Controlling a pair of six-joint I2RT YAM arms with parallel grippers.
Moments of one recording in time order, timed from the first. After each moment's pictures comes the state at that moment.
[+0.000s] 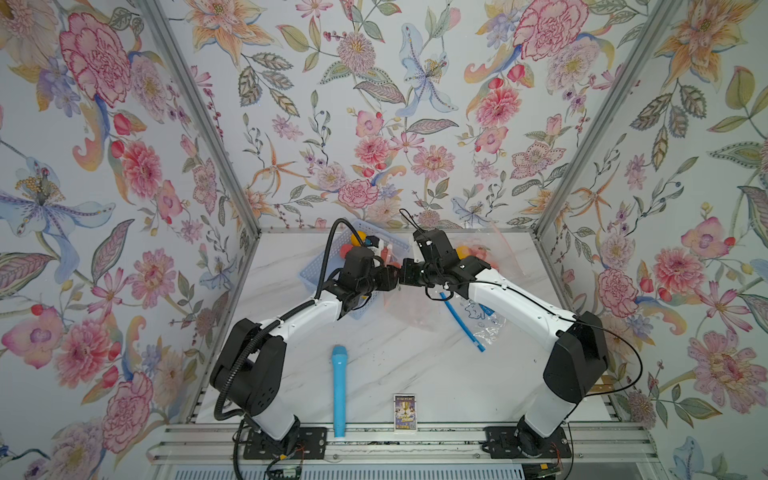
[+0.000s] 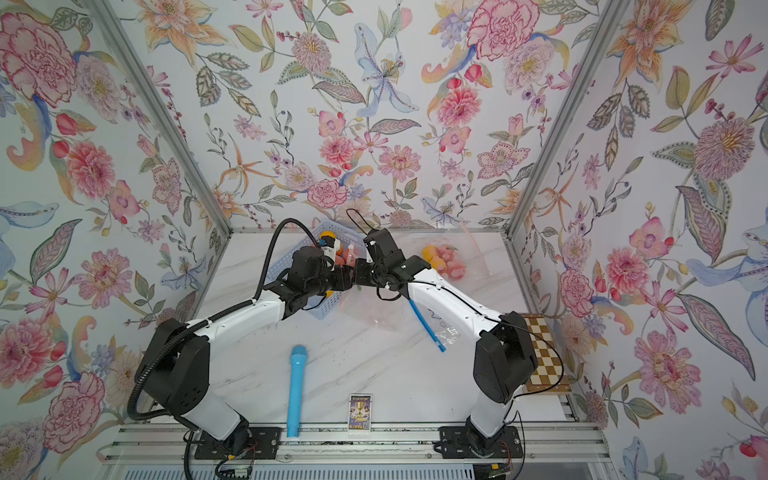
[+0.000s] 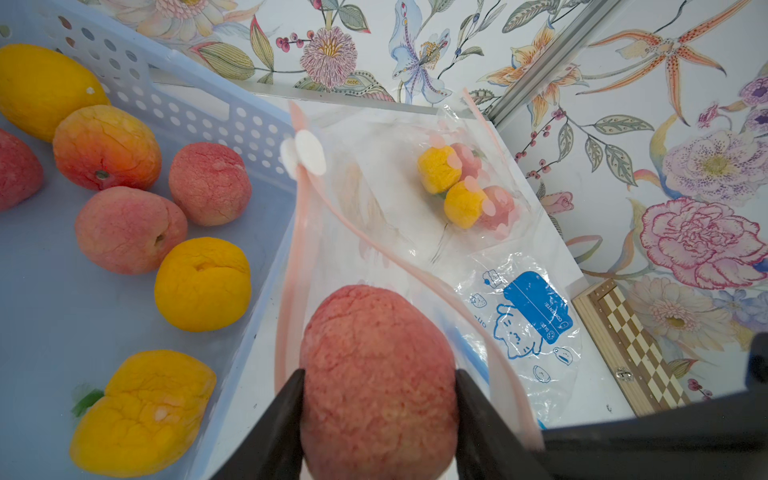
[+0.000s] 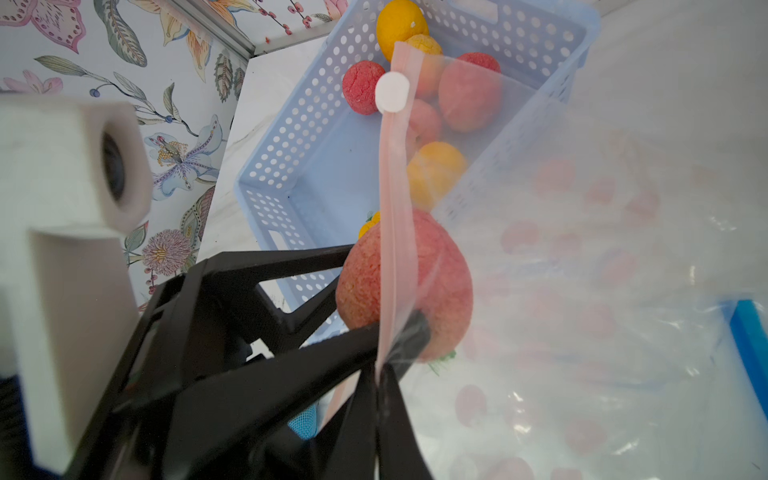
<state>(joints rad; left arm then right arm) -0.55 1.64 1.12 0.01 0.17 -0.45 0.69 1.73 1.52 -0.51 -0.12 0.63</state>
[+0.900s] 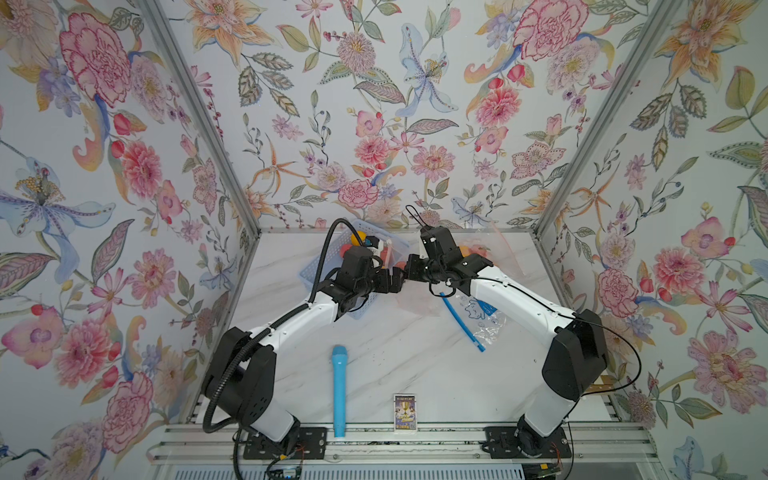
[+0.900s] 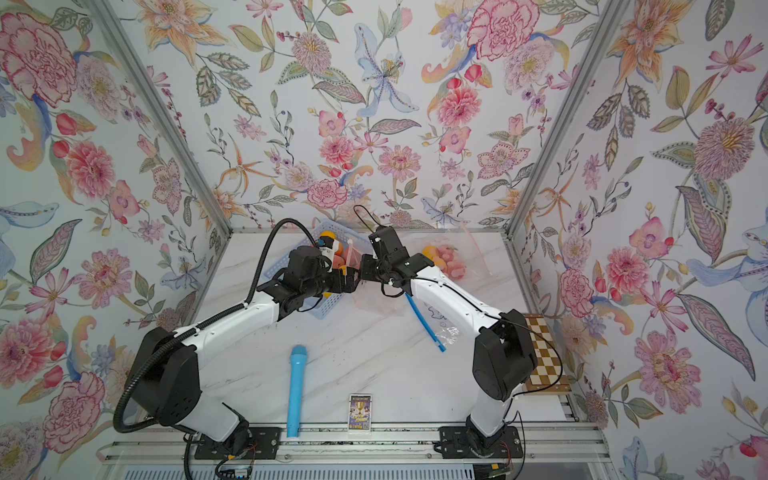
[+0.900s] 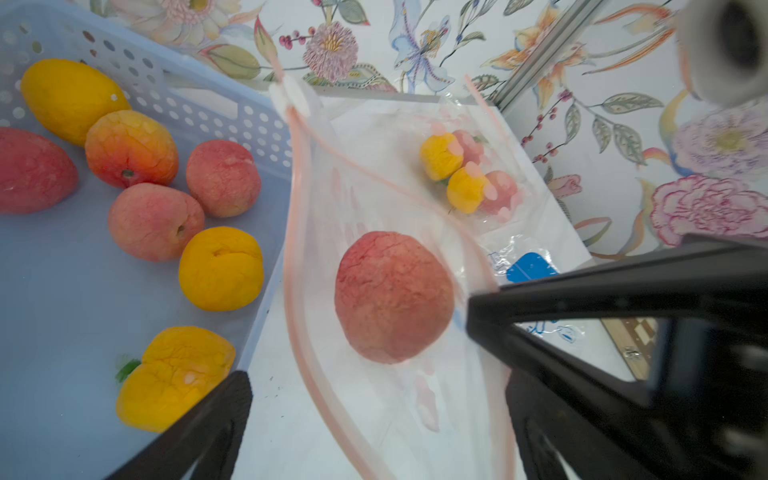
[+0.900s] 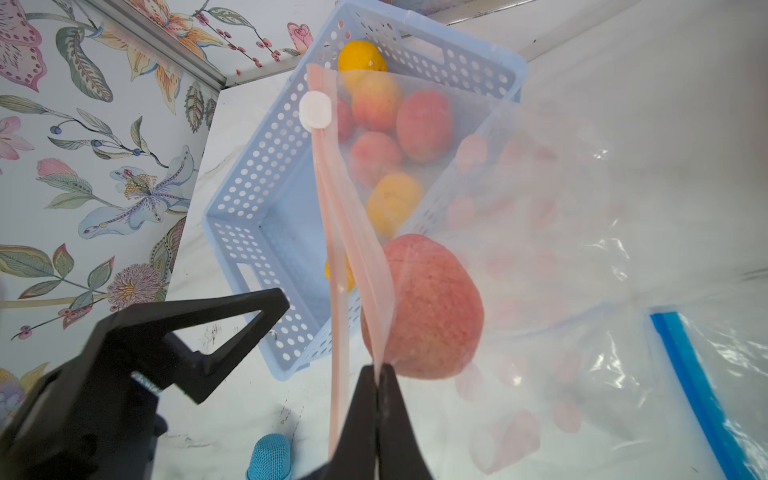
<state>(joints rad) -0.56 1.55 1.13 -0.07 0.16 -0.41 0.66 1.74 1.52 -0.50 -0.06 0.62</state>
